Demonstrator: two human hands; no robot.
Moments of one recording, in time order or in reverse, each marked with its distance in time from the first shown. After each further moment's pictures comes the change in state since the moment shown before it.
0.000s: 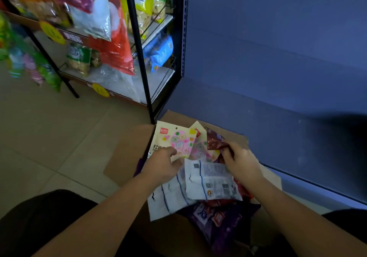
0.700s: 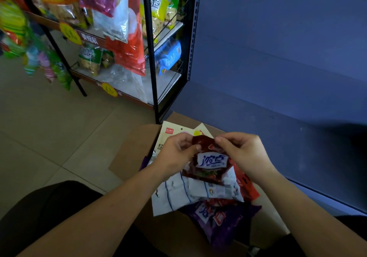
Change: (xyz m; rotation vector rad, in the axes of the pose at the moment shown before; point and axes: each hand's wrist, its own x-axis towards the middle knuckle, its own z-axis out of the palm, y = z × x) left_hand -0.016 0.041 -0.013 -0.763 0.068 0.119; right_hand -0.022 -0.084 -0.067 0.681 -0.097 -0.031
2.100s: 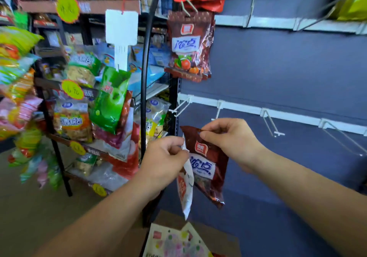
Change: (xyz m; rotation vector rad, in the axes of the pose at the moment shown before) left_hand -0.017 0.296 -0.045 0.087 0.170 0.427; right_hand 0.055 -0.286 -0.071 -0.010 0.147 -0.283
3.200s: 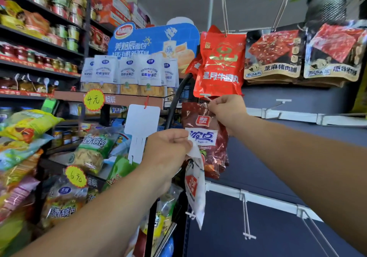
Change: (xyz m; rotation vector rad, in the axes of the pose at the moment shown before) left_hand 0.184 0.141 -0.076 -0.341 0.229 0.148; right_hand 0.262 -0.196 0.012 -0.017 0.374 -0.257
